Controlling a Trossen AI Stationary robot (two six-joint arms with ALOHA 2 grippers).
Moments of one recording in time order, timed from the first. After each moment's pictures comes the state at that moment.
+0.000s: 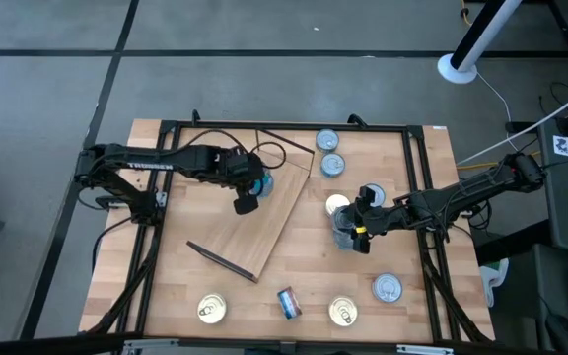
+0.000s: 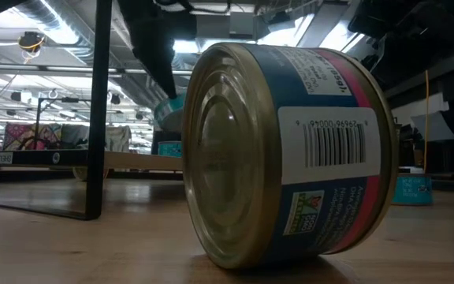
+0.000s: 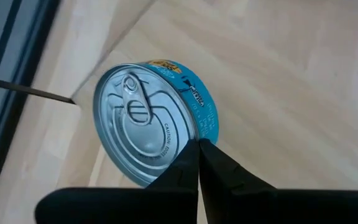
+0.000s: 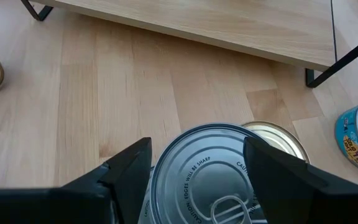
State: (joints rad) left arm 0.10 1.50 1.24 -0.88 -0.26 -0.12; right arm 0.32 1.13 0.70 -0.42 0.35 0.33
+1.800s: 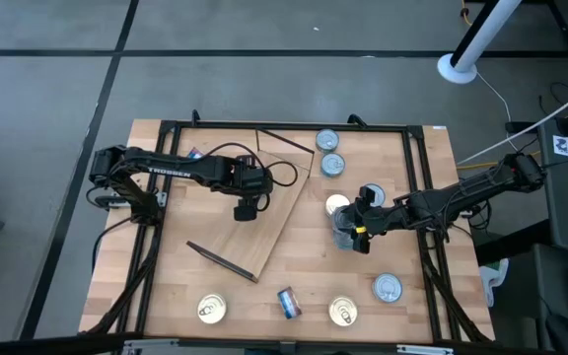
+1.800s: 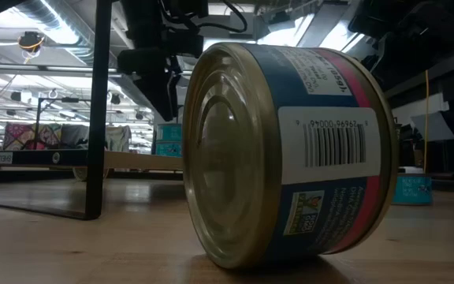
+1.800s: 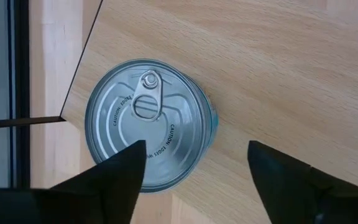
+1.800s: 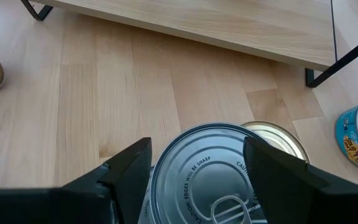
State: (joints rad) left arm 0.06 1.61 1.24 -0.88 -0.32 0.08; right arm 0.32 1.13 0.70 -0.42 0.35 0.33
